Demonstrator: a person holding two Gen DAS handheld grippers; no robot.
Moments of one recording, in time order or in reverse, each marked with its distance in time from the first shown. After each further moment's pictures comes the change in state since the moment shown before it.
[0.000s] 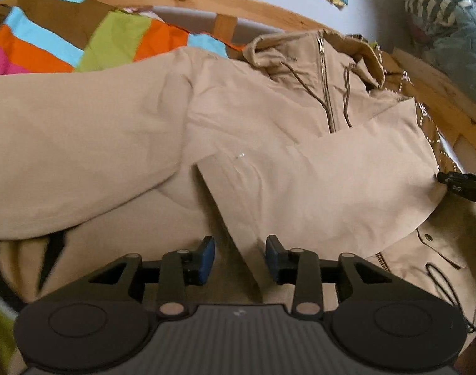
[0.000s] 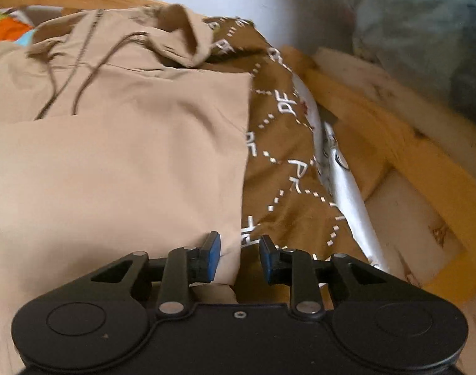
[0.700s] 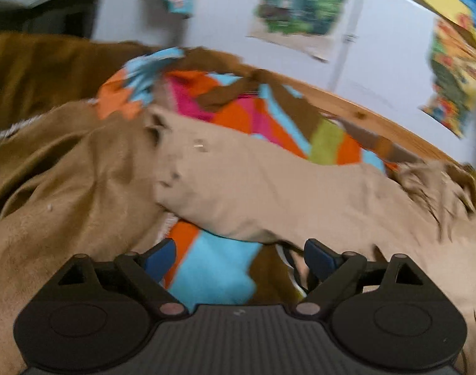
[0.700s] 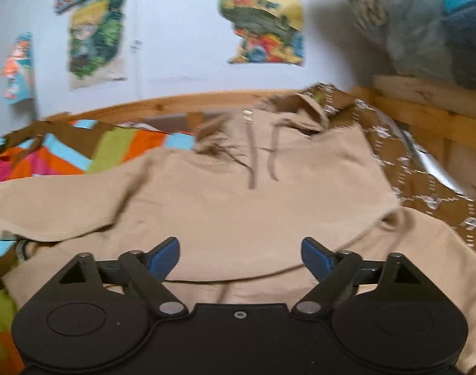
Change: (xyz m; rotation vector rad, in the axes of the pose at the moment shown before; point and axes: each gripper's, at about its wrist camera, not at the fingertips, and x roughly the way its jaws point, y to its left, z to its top) left arm -0.184 0.119 -0.057 -0.355 -0.325 0.421; right arm -0.225 0.088 -0.030 0.327 -0.207 0.445
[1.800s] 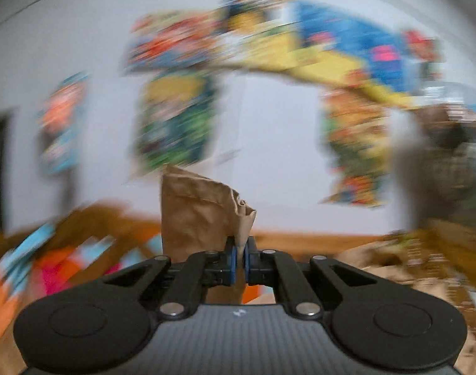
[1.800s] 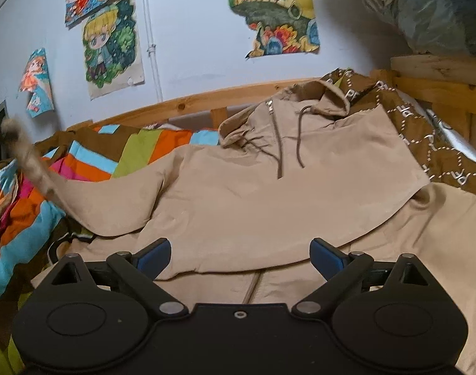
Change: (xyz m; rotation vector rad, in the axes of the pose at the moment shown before) left arm -0.039 -0.186 0.094 0.315 -0.448 -0.311; right arm 0.001 -0.010 -0.010 0.075 0.012 0.101
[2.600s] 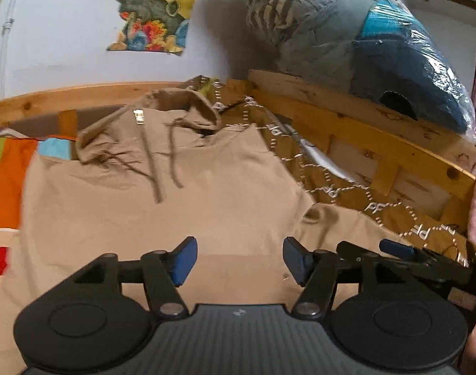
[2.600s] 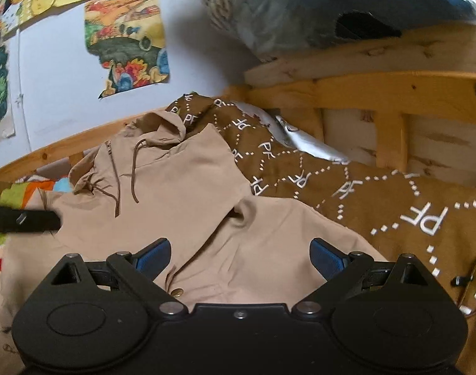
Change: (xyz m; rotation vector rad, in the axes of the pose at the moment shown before) left arm 0.055 -0.166 -0.136 0.105 0.502 -0.576; right arm -0.018 -0.132 -0.009 0.187 -0.123 -0.407
